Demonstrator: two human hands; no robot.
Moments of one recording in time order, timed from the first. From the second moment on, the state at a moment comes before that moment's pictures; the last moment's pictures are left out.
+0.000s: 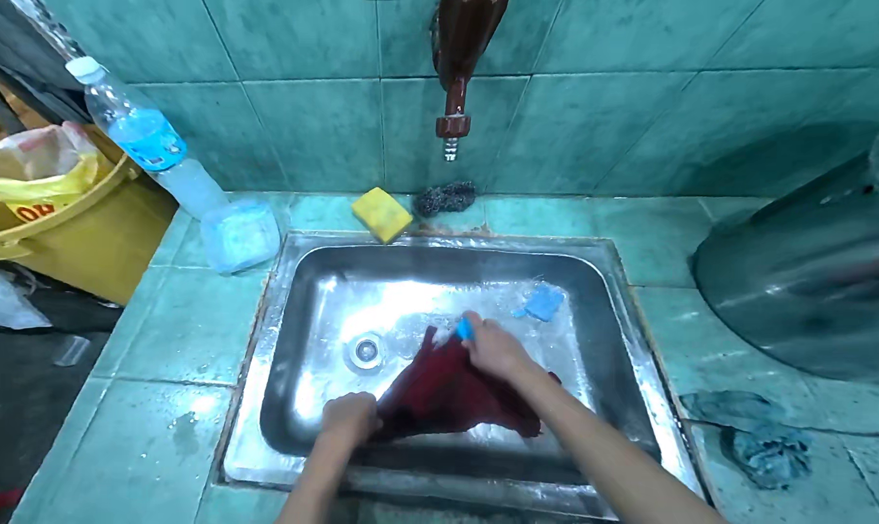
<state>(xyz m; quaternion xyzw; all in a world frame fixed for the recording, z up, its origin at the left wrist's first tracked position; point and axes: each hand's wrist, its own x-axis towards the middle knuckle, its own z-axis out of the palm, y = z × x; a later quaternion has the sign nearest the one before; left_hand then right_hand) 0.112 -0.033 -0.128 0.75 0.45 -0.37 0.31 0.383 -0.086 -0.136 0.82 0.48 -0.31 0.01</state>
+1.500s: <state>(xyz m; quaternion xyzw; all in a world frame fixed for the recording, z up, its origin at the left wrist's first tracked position) 0.113 -0.026 -0.131 0.74 0.44 -0.41 0.31 0.260 -0.097 -0.127 0.70 0.59 -0.40 -0.01</state>
